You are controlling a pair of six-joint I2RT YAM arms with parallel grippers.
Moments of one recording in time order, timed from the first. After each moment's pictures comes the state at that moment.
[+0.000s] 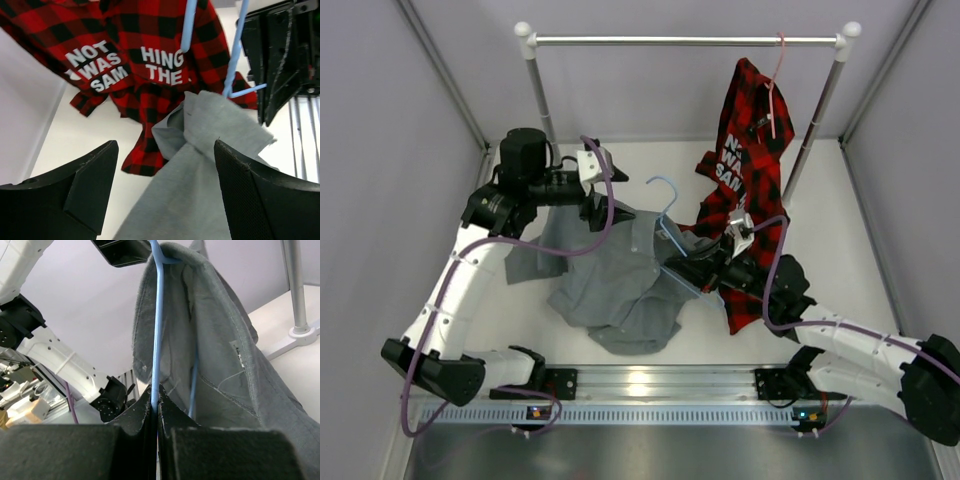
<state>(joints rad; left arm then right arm) -0.38 1.27 1.52 -0.64 0.90 0.55 0.78 0.97 0.39 0.91 -0.43 0.62</state>
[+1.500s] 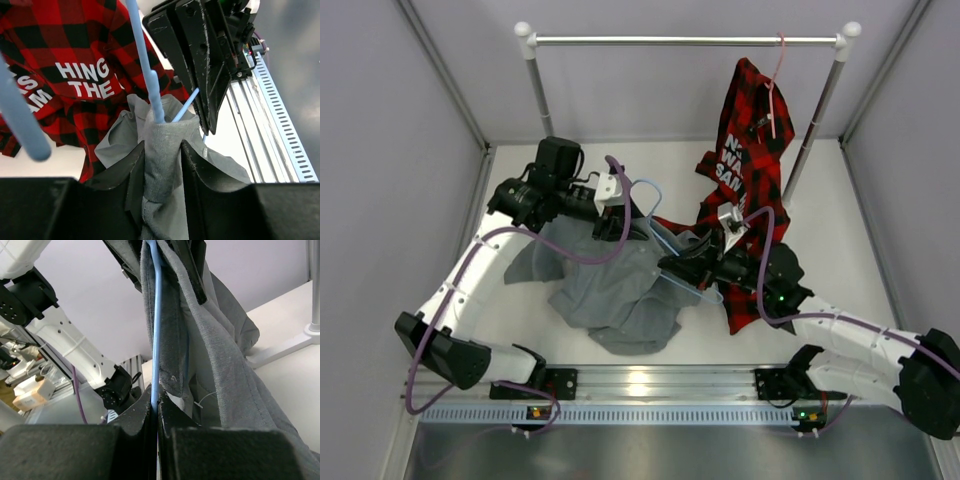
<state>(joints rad) -0.47 1.37 1.54 -0.86 1.13 0.76 0.77 1.00 0.47 0.82 -0.53 0.58</state>
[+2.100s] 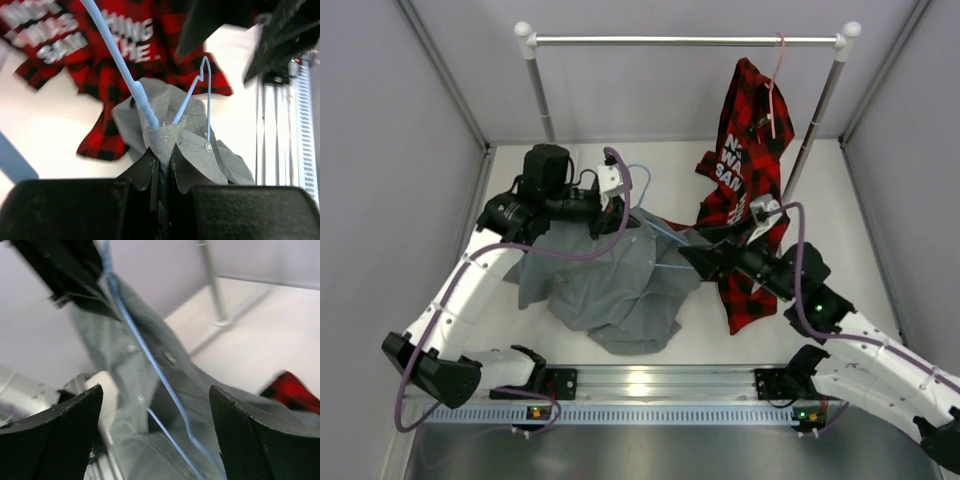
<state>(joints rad) -0.48 1.30 1.49 -0.76 0.89 0.52 0.77 0.80 0.59 0.34 -0.24 0.44</state>
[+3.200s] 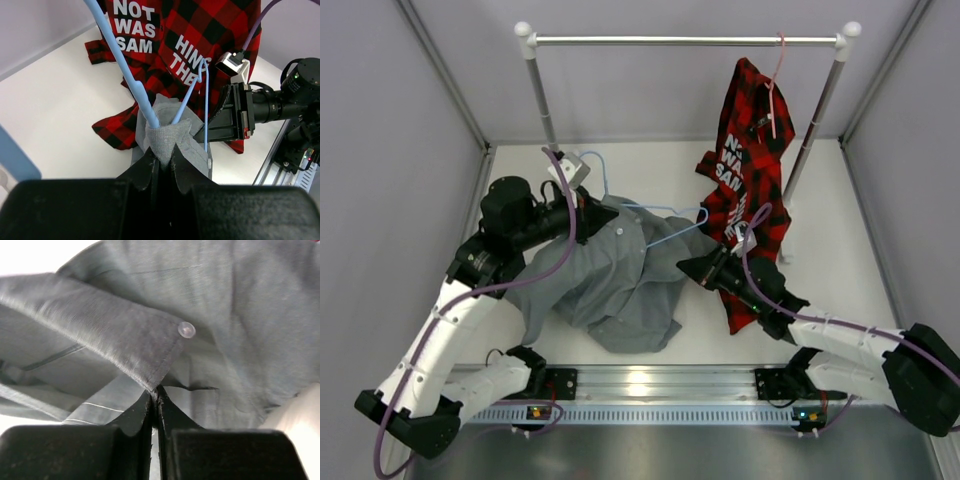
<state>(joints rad) -0.48 0.96 1.22 -0.45 0.45 -0.06 0.74 1.03 0.30 0.61 -0.05 1.03</state>
